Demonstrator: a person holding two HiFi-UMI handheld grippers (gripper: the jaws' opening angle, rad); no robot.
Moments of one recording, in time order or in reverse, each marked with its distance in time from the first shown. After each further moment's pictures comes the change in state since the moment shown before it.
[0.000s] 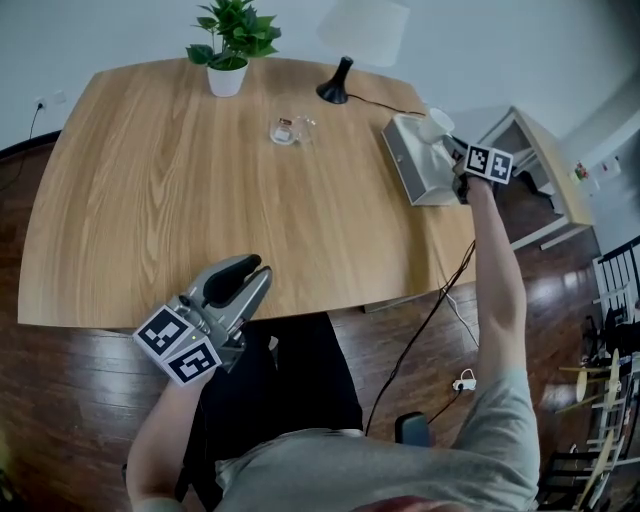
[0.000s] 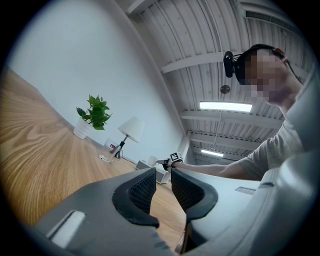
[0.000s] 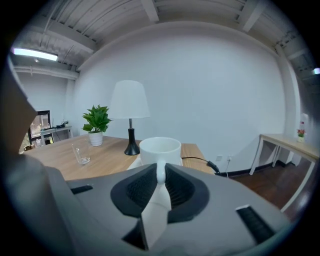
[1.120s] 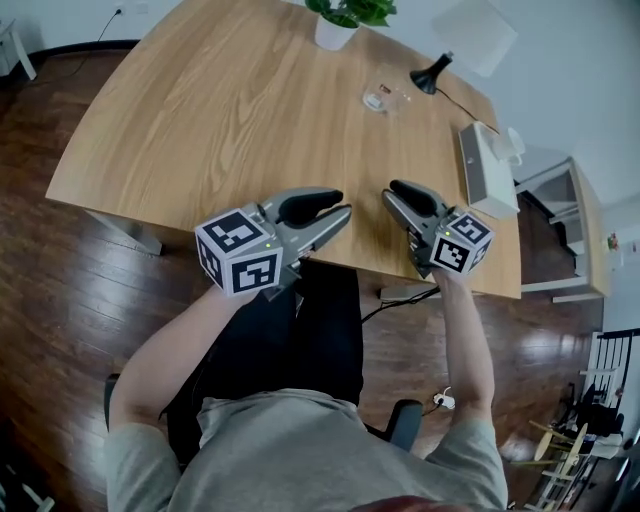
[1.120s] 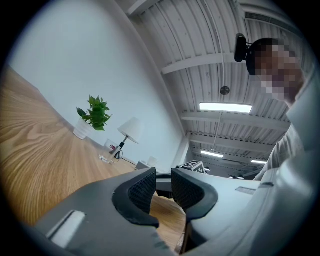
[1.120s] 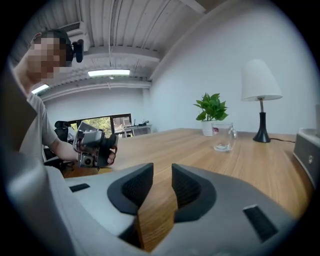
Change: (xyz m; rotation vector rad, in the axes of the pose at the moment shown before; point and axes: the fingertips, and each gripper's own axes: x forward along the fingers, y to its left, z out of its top) left arm 0.004 -0.003 0.000 -0.008 -0.016 -0.009; right arm -0.110 0.420 -0.107 -0.235 -0.036 0.815
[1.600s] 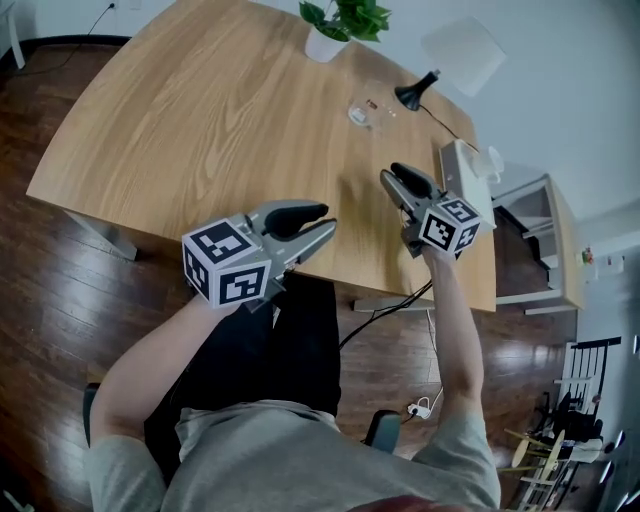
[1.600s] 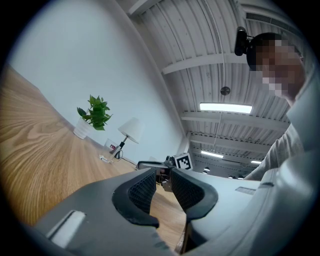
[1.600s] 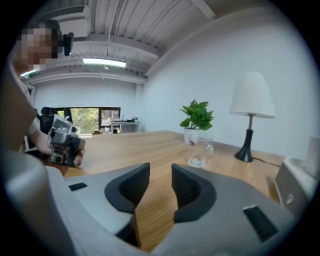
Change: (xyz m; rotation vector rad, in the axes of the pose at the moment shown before) left arm -0.001 0.002 -0.001 -0.001 0.002 0.001; right arm 0.011 -0.078 0.031 -0.088 0.016 -0.159
